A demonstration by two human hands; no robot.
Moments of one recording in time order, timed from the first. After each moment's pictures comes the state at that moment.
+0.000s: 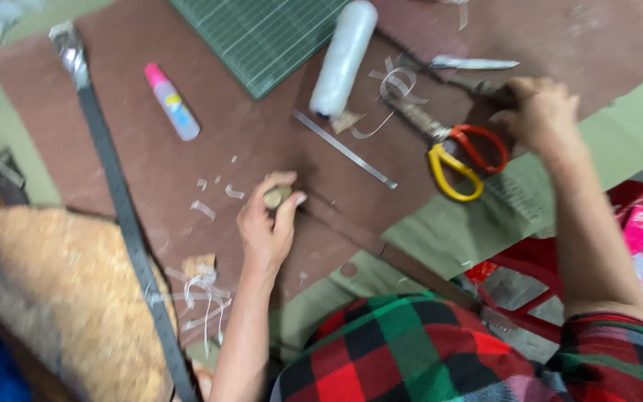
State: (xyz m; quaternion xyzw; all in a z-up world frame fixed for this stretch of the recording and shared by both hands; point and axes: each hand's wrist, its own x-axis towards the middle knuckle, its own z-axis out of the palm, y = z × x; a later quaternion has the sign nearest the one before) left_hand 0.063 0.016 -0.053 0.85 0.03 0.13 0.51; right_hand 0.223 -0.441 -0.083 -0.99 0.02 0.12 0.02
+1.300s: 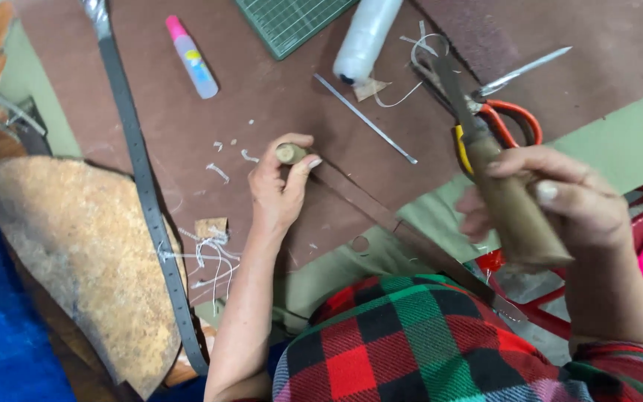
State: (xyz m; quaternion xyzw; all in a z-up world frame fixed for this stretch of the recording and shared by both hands) left_hand 0.065 0.020 -0.052 0.81 0.03 0.13 0.57; right_hand 0.072 -0.342 0.035 -0.41 -0.14 0.32 0.84
